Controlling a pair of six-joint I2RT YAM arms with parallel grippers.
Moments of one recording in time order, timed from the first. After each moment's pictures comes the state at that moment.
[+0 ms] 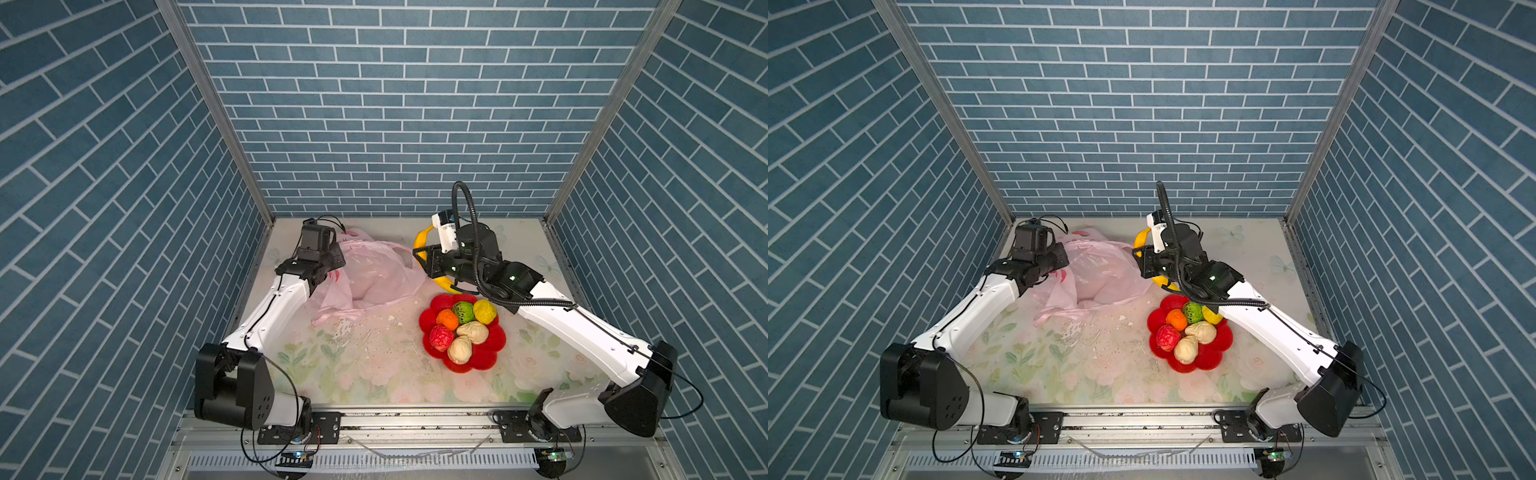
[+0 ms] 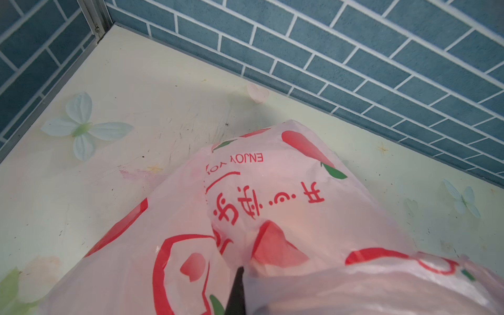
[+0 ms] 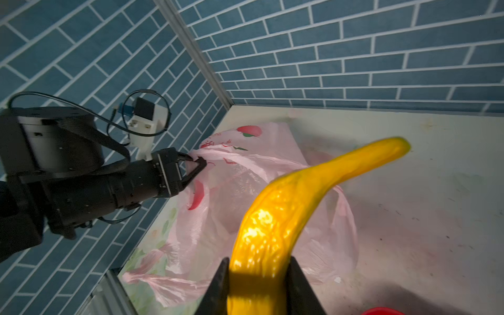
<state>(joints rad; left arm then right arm) -0.19 1.44 1.15 -0.42 -0.11 -0.49 0.82 1.36 1.33 -0.40 0.01 0.45</state>
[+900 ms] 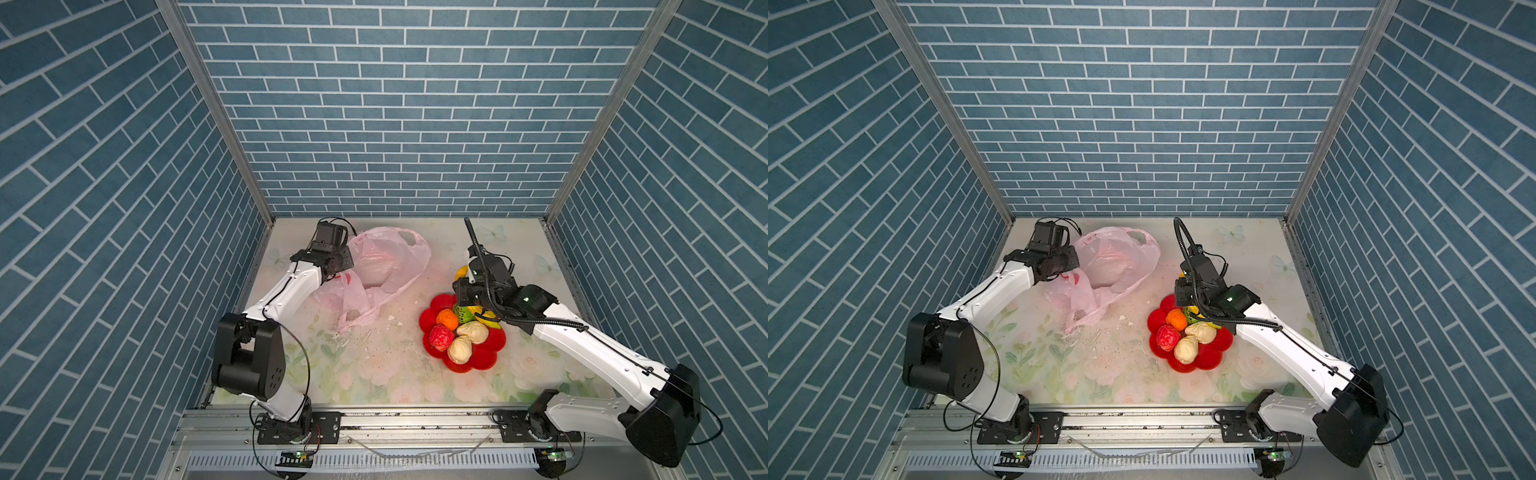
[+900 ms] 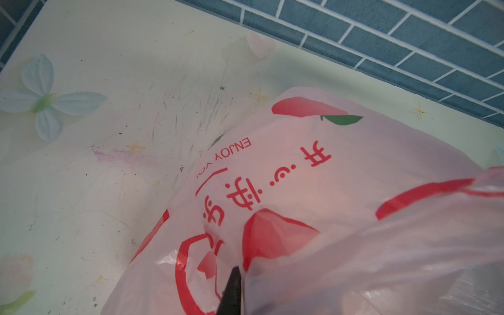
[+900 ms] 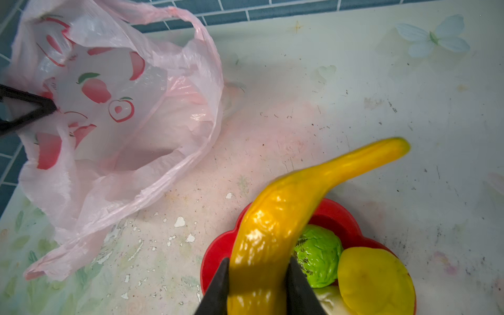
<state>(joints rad) -0.23 1.58 1.22 -0.50 -0.11 -0.48 0.74 1.22 1.03 -0.58 0.18 0.51</state>
